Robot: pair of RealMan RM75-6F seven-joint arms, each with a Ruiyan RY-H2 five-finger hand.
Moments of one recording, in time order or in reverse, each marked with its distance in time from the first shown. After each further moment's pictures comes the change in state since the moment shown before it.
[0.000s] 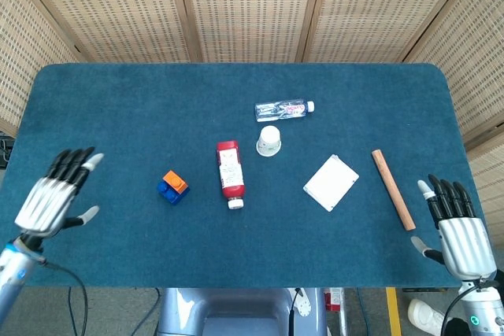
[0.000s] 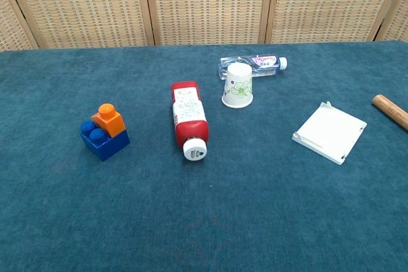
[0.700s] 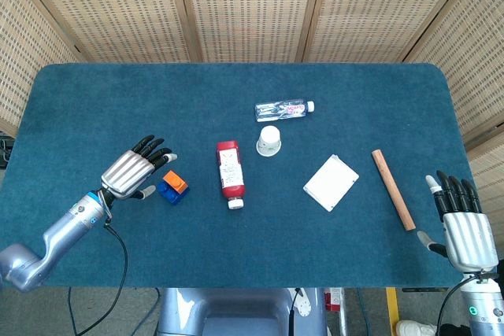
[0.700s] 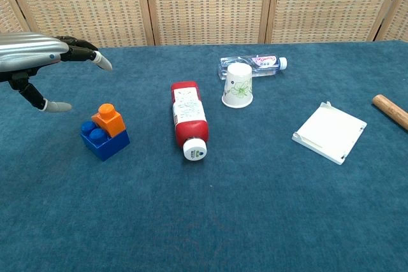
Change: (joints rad) left arm -0.346 -0.226 0.008 0.315 0.018 -0.331 -0.062; right arm 0.011 -0.025 0.025 0.026 0.084 -0.030 -0.030
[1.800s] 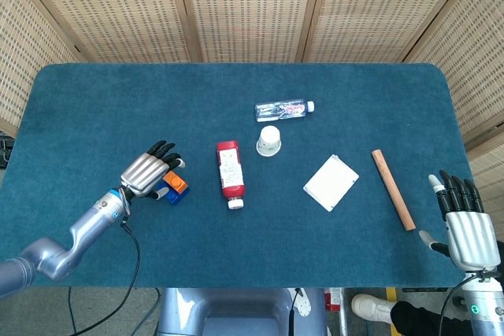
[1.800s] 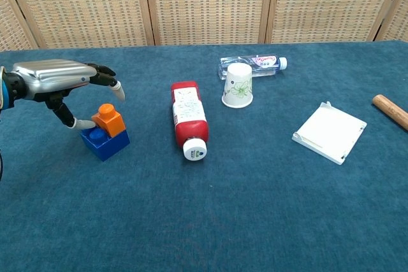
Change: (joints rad) left arm -0.085 -0.149 0.023 0.109 -0.162 -0.095 0.019; right arm 0.004 0.000 0.001 0.008 0.019 -0.006 0.017
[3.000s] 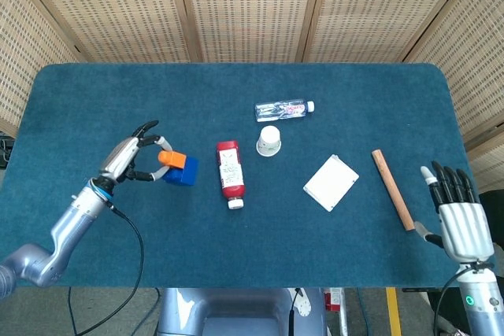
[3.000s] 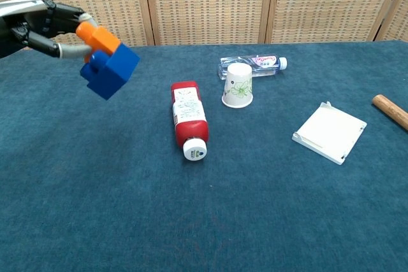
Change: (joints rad) left arm 0.080 0.102 -0.085 -0.131 -0.031 0.198 -0.837; right arm 0.056 -0.013 0.029 0.029 -0.032 -0.015 -0.007
